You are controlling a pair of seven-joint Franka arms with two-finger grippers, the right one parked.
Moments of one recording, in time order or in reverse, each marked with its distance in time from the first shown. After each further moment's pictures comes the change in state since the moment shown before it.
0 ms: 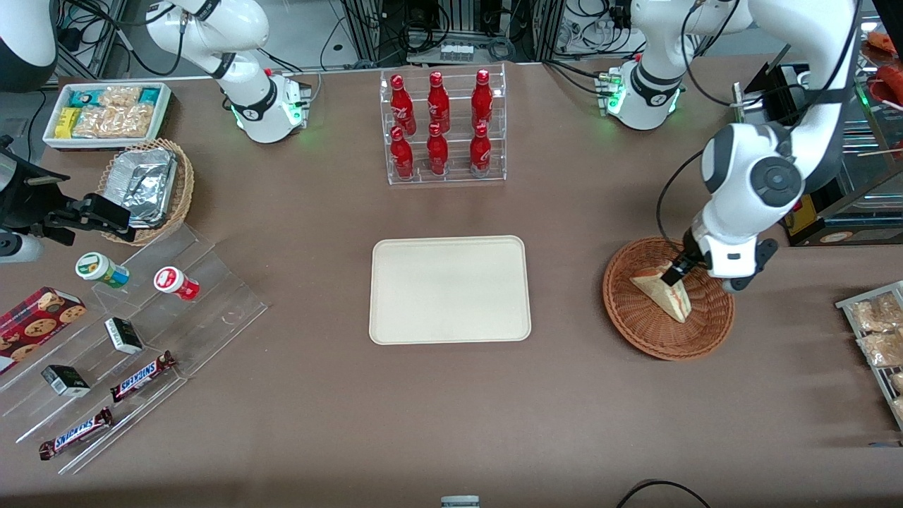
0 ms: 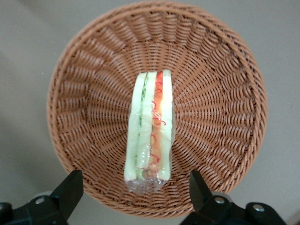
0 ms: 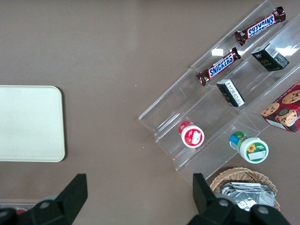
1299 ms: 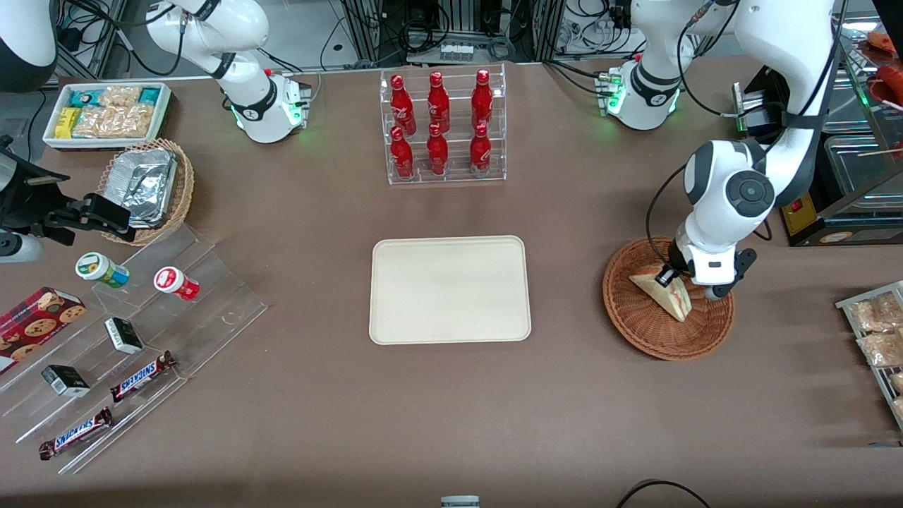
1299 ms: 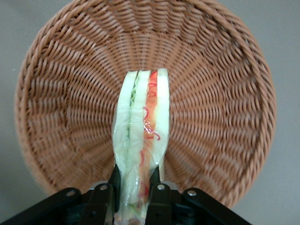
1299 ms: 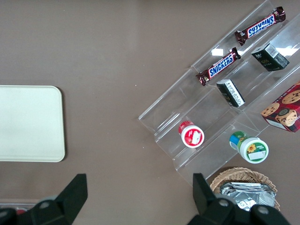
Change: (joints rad) arm 0.000 0.030 -0.026 -0.013 0.002 0.049 0.011
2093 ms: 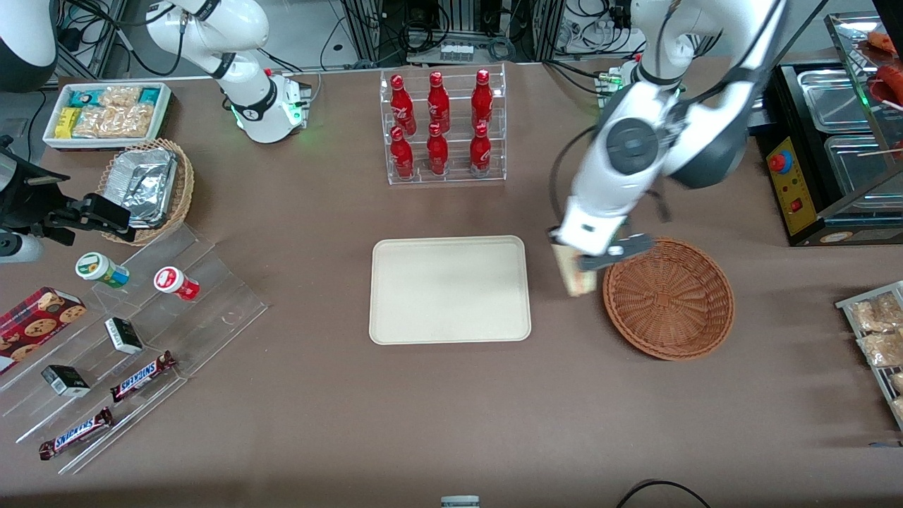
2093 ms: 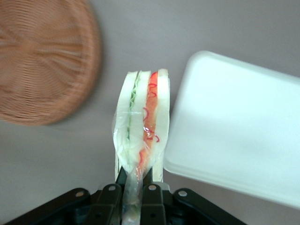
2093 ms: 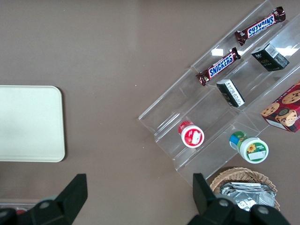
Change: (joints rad) arm -0.012 0.124 -0.454 0.469 0.007 -0.446 0.052
